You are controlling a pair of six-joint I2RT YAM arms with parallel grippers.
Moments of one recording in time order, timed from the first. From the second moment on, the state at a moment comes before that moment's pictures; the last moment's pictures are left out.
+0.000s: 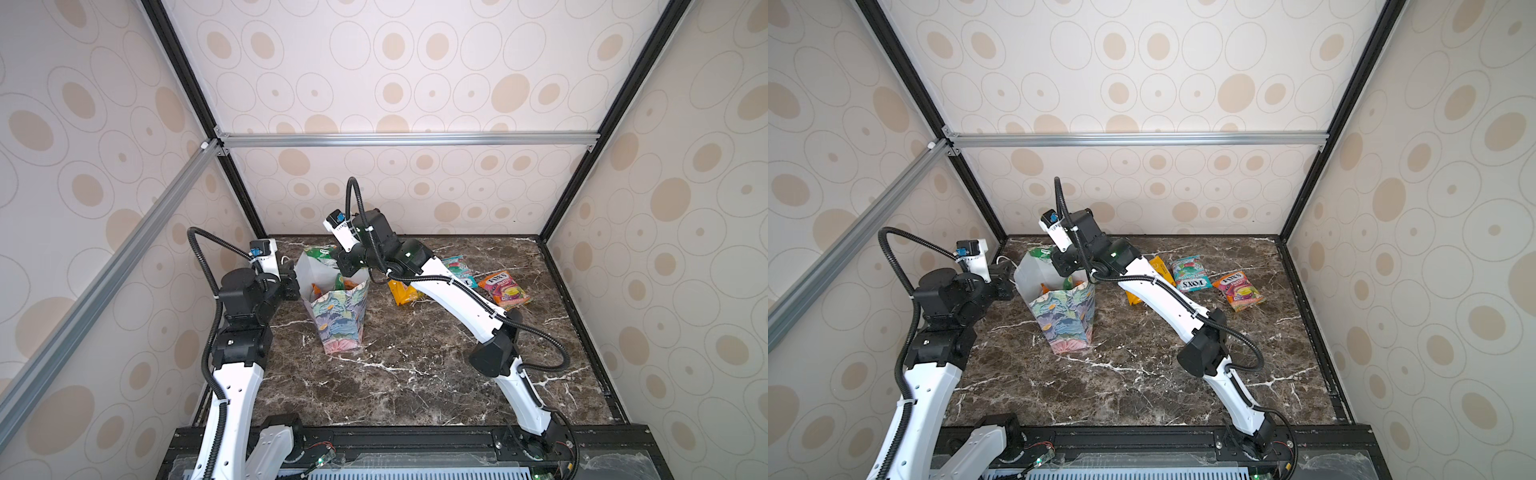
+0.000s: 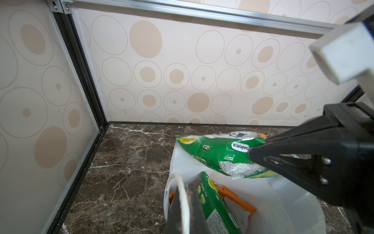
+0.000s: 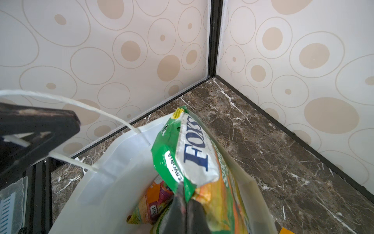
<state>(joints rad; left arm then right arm) 0.10 0.87 0.94 -0.28 0.22 -0.07 0.90 2.28 2.54 -0.72 -0.11 0.04</state>
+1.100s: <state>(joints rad) 0.10 0.86 0.93 -0.28 0.20 -0.07 0.96 1.97 2.34 -0.69 -0.04 0.04</state>
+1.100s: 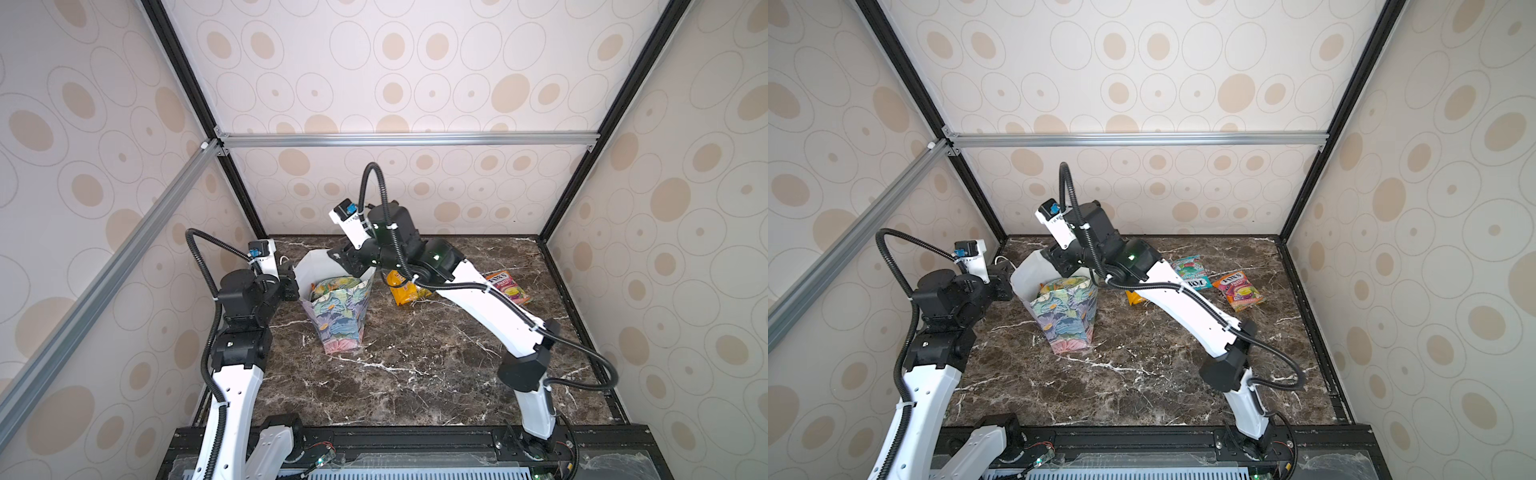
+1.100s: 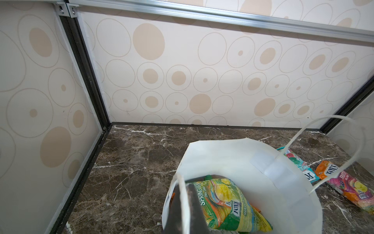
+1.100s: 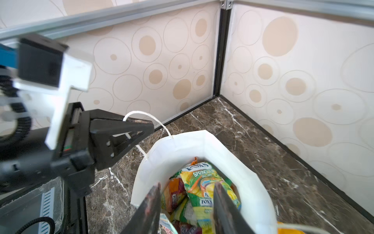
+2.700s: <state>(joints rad) 0.10 0.86 0.91 -0.25 0.21 -0.07 0.31 1.28 0.86 -0.42 0.16 0.45</state>
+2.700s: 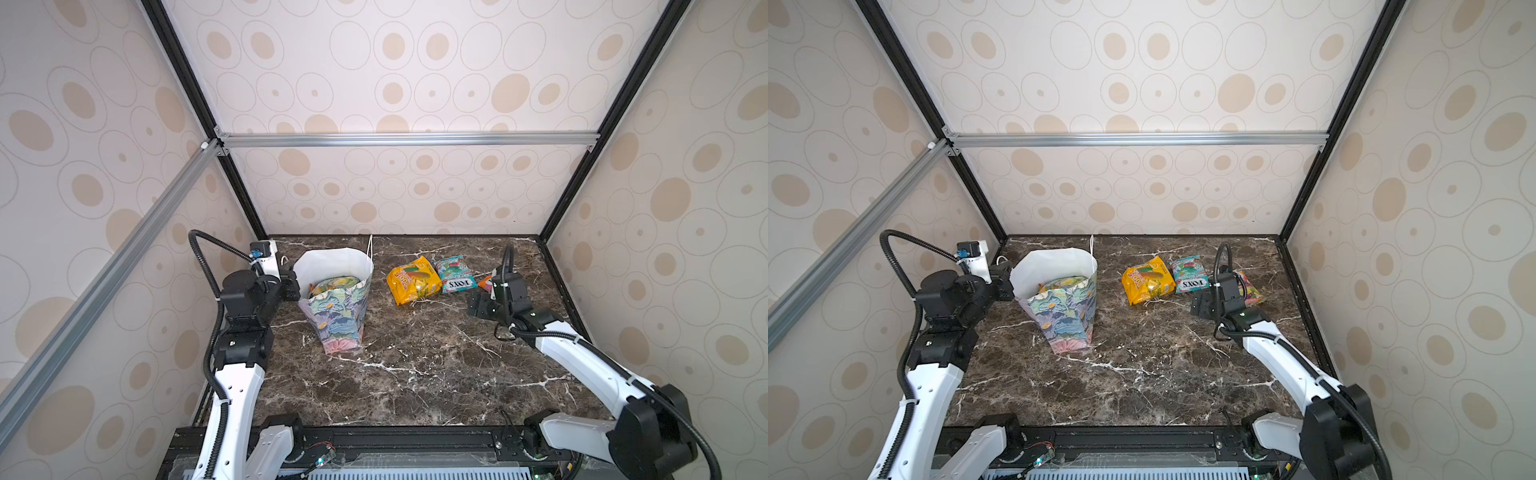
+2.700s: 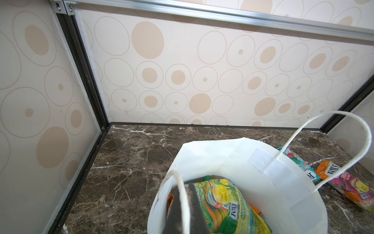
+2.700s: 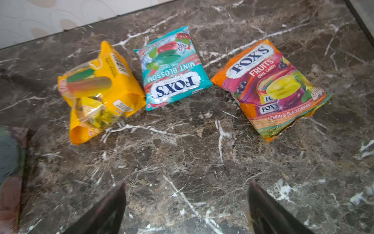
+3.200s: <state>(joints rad) 0.10 0.86 0.91 -0.25 0.21 -0.07 0.11 1.42 0.95 -0.42 0.11 0.46</state>
